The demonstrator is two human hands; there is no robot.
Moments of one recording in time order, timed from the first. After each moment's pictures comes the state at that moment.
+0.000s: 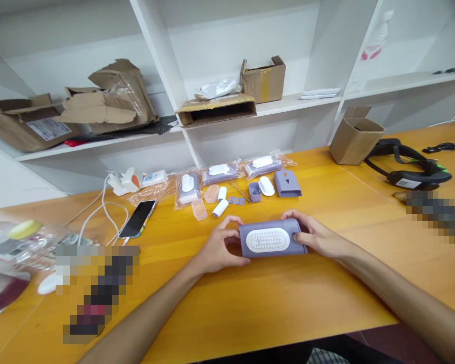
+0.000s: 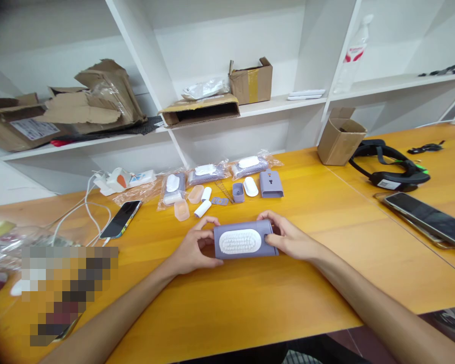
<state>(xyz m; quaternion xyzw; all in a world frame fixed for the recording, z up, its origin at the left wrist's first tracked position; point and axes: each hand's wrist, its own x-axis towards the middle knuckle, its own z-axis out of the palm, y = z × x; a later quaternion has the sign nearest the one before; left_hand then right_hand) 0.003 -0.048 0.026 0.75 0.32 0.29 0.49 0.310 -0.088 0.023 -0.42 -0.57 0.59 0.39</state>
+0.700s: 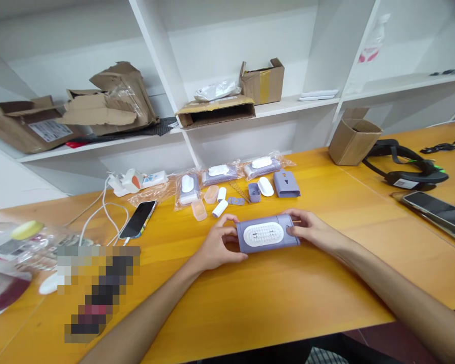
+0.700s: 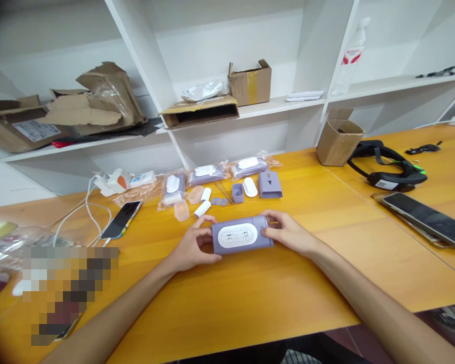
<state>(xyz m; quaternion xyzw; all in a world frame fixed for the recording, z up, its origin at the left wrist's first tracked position) 0.001 -0.041 0.020 0.73 0.33 0.30 0.51 0.310 -0.078 0.018 -0.47 -0.51 0.59 0.41</state>
